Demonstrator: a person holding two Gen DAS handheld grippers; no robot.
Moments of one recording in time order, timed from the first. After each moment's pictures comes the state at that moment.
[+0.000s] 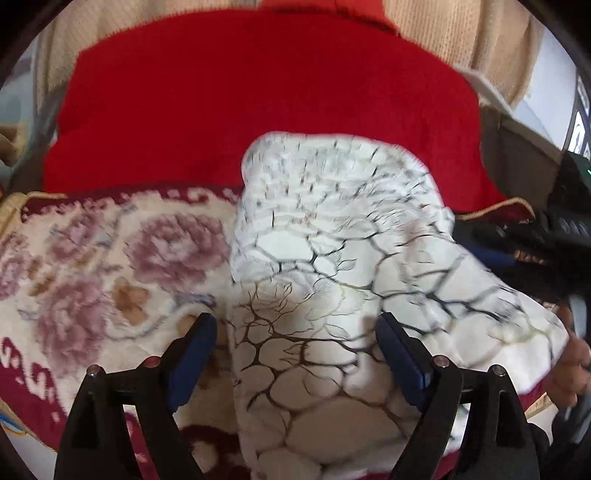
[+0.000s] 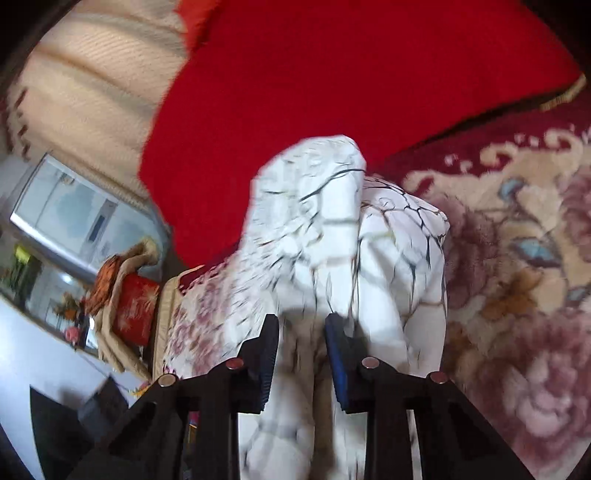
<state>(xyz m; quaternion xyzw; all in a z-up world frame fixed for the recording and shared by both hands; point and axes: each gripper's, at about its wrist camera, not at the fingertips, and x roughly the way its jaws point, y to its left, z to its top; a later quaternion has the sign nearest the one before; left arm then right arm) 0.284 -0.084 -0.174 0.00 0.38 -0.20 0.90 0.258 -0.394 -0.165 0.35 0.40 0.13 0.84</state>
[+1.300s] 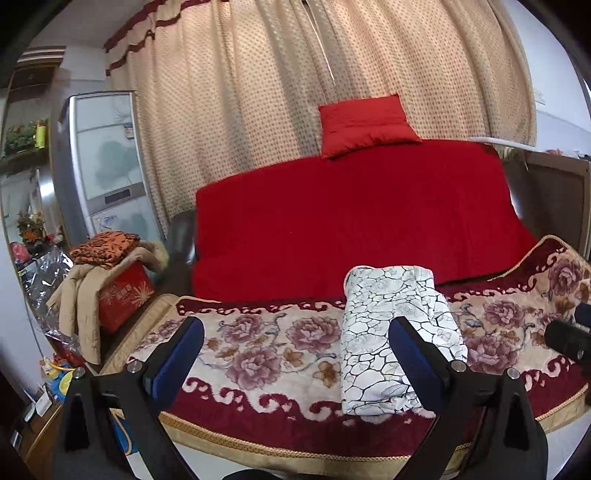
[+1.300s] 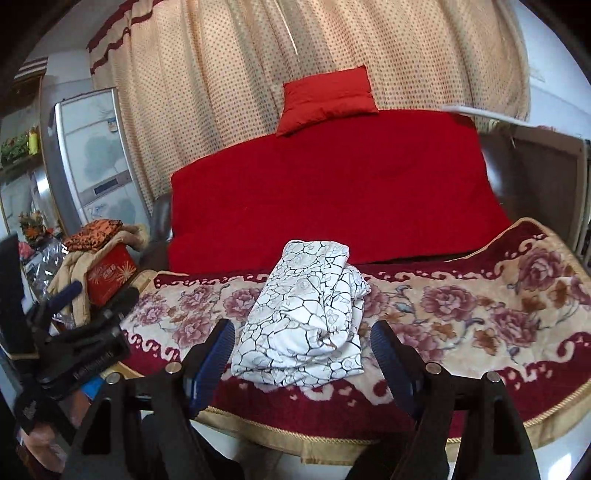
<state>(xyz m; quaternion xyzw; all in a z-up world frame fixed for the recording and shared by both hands) 0.076 -0.062 0.011 0.11 0.19 0.00 0.98 -0.014 -0.308 0.014 0.11 0.26 0.00 0.96</state>
